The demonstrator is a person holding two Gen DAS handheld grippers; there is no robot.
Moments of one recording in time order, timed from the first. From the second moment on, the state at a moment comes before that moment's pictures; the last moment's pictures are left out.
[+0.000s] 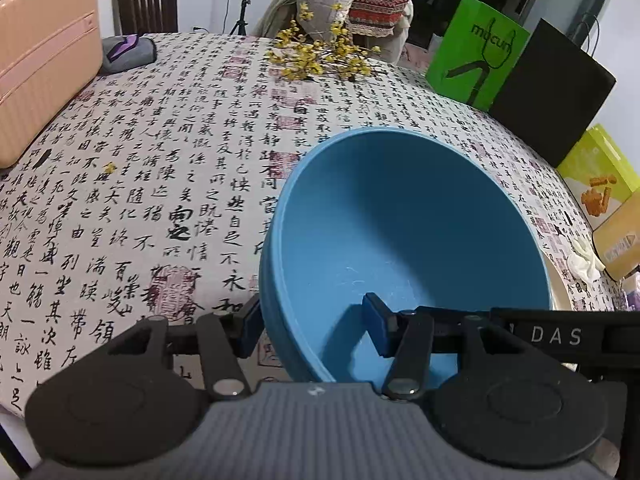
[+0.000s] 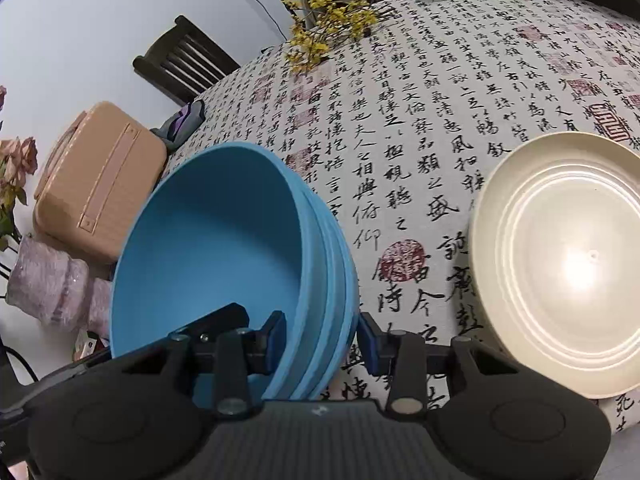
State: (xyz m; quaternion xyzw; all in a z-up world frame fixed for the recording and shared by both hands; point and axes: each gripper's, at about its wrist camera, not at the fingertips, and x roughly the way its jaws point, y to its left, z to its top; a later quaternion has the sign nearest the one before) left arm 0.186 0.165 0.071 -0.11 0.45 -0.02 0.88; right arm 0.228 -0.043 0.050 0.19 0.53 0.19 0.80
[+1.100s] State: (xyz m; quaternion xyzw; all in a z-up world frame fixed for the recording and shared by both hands) left arm 0.210 0.077 0.081 -0.08 0.45 -0.07 0.88; right arm 0.228 -0.134 0.053 0.23 0.51 0.15 0.81
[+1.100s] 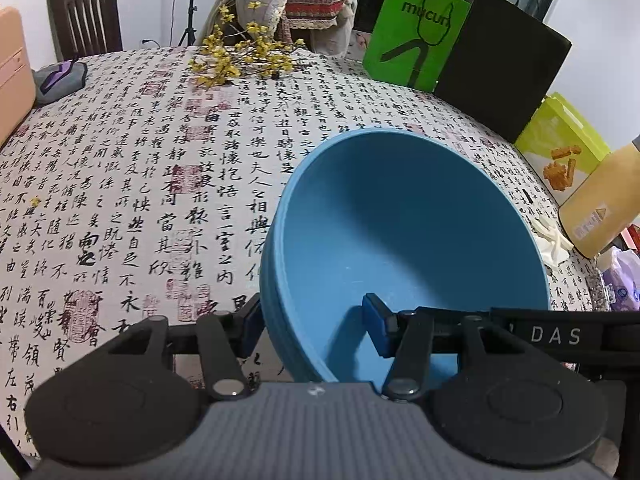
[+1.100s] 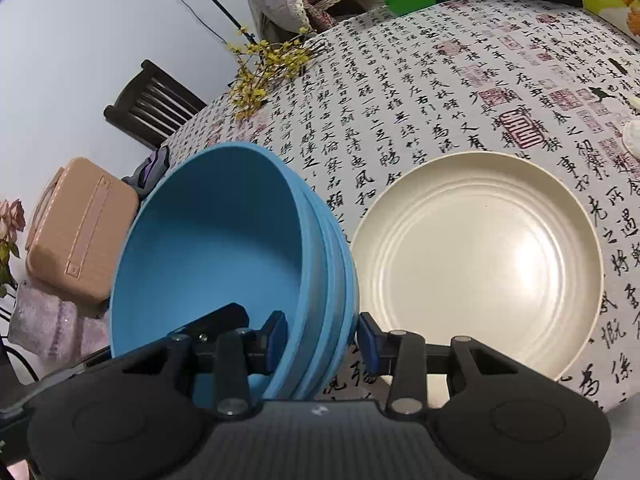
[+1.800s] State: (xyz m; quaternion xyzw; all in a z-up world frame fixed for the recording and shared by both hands) left arm 0.216 0.038 0.080 -0.08 0.46 -0.09 0.88; right arm 0.222 -0.174 0.053 0.25 0.50 0.13 0.82
